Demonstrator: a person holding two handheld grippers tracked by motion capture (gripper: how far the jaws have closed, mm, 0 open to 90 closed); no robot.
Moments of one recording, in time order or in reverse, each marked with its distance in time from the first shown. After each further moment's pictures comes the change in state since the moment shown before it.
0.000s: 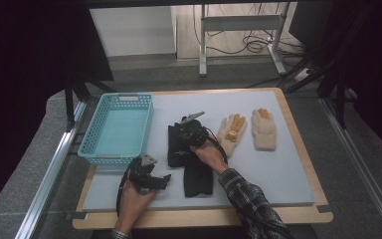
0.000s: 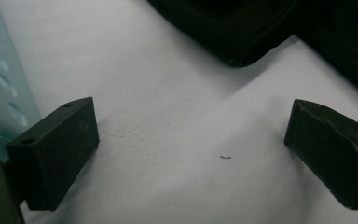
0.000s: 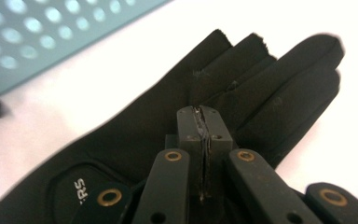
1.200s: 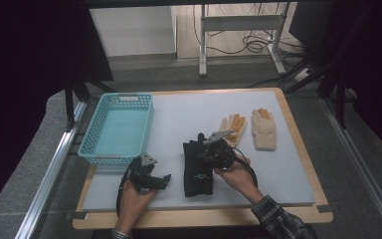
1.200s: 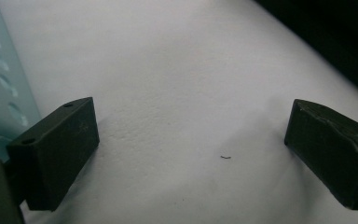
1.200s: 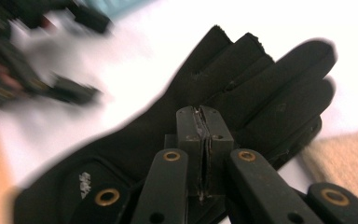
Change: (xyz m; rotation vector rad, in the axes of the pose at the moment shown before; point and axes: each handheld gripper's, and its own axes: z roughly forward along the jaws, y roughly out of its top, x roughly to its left) left arm 0.000 0.000 0.000 -0.007 0.002 -0.002; right arm 0.030 -0.059 -0.104 0.009 0.055 -0.013
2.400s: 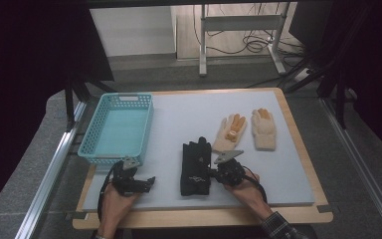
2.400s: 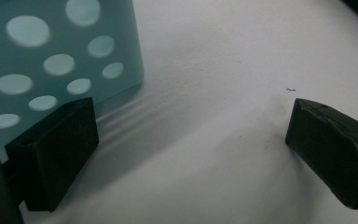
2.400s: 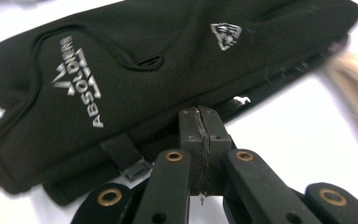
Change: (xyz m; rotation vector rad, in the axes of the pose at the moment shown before) left arm 0.032 -0.027 -0.027 0.016 0.038 -0.033; right arm 0.000 -0.065 0.006 0.004 -0.003 -0.046
